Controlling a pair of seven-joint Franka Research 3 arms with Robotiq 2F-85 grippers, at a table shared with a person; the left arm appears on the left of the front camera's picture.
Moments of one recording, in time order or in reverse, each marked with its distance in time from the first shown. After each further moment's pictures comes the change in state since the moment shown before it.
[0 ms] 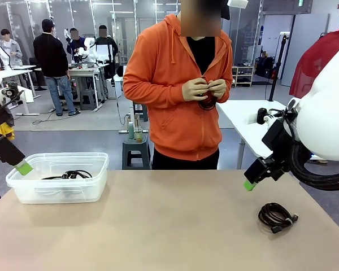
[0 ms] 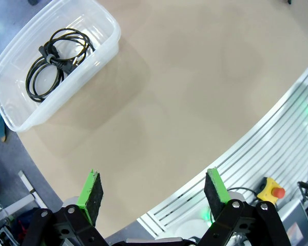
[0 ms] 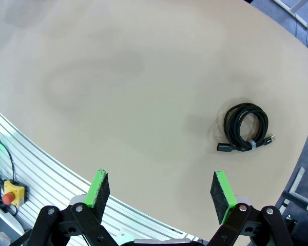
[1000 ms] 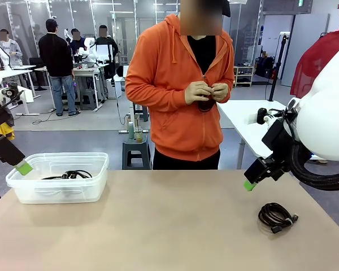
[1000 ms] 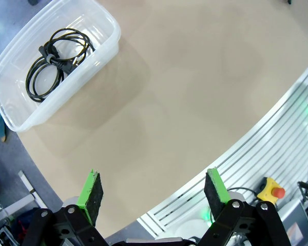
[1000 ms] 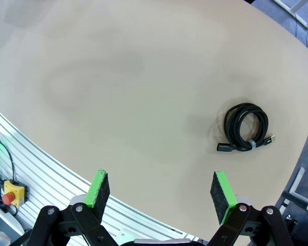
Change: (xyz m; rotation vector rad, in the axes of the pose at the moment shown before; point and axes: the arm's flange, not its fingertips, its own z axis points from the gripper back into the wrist) left arm 0.000 0.000 0.000 0.000 0.000 0.000; right arm 0.000 0.000 0.000 0.000 0.000 0.000
